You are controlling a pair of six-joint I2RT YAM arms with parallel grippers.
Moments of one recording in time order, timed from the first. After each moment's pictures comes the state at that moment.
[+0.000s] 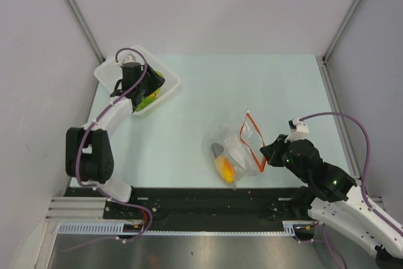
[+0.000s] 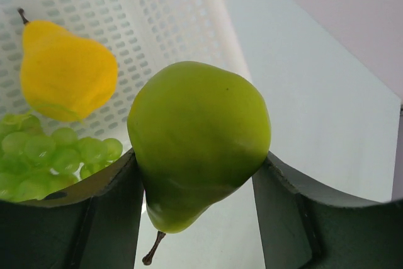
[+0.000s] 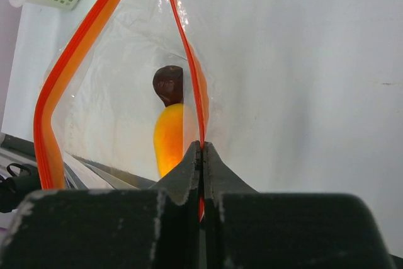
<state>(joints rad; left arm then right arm) -0.12 1.55 1.12 -0.07 0.00 -0.70 0.81 0.46 0.62 -0.66 0.29 0.75</state>
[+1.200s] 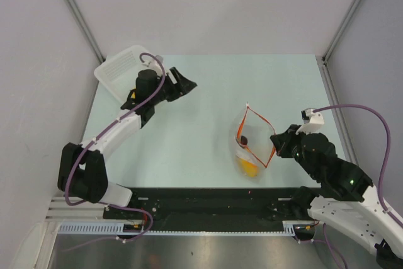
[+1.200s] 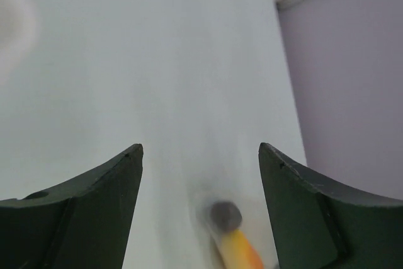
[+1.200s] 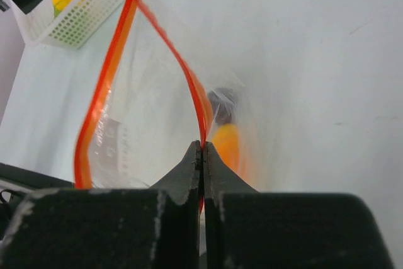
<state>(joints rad) -0.29 1.45 1.02 0.06 0.22 -0.75 0.81 0.50 0.81 -0.75 0.40 0.65</state>
